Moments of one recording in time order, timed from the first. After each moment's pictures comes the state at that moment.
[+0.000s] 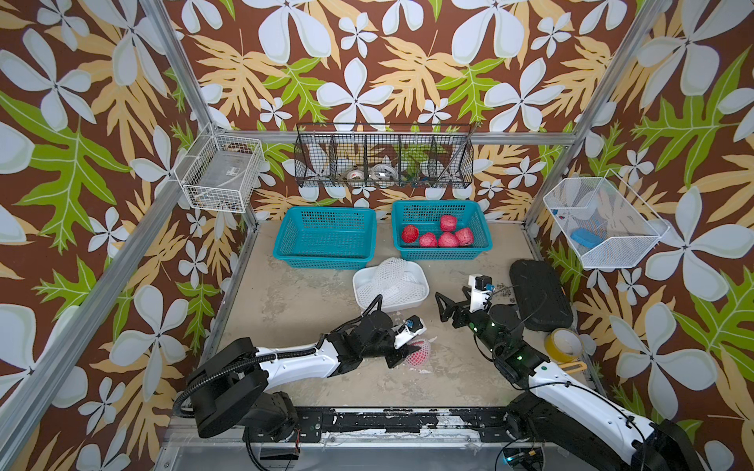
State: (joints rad) left arm -0.98 1.40 0.62 0.23 0.23 0.12; right arm 0.52 0.88 0.36 0.33 0.10 0.30
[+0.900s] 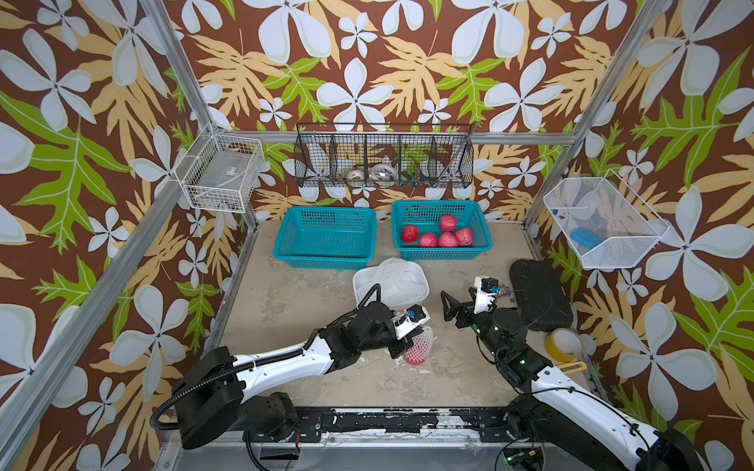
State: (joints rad) left arm -0.98 1.31 0.72 0.14 0.19 0.15; right arm 0.52 0.83 0.33 0.33 0.17 0.30
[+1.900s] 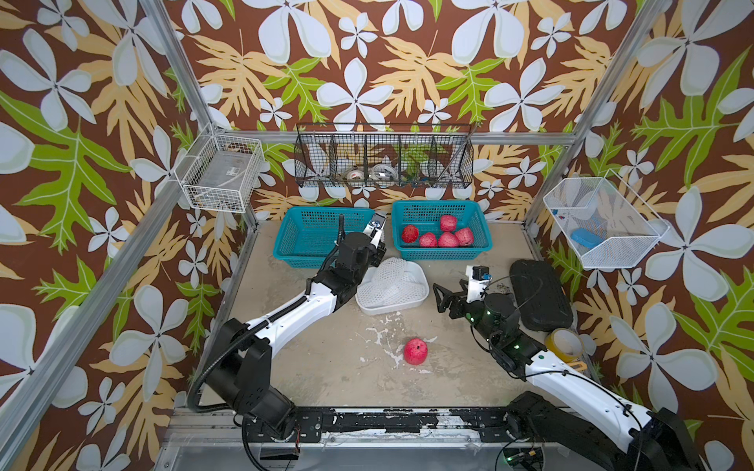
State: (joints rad) left arm -0.58 1.58 1.15 0.18 -0.31 0.19; right arm 0.52 0.96 0.48 0.28 0.09 0.33
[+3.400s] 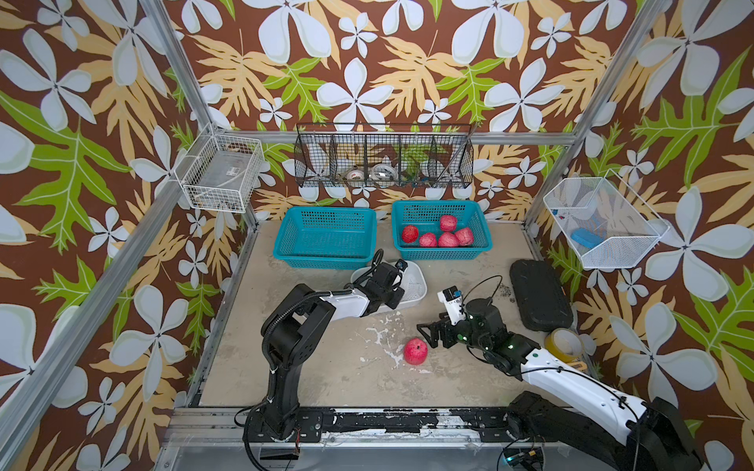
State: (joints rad) left arm -0.67 1.97 1.14 0.07 -0.06 0.00; right arm 0.63 1.00 0.49 -0.09 -0.21 0.29
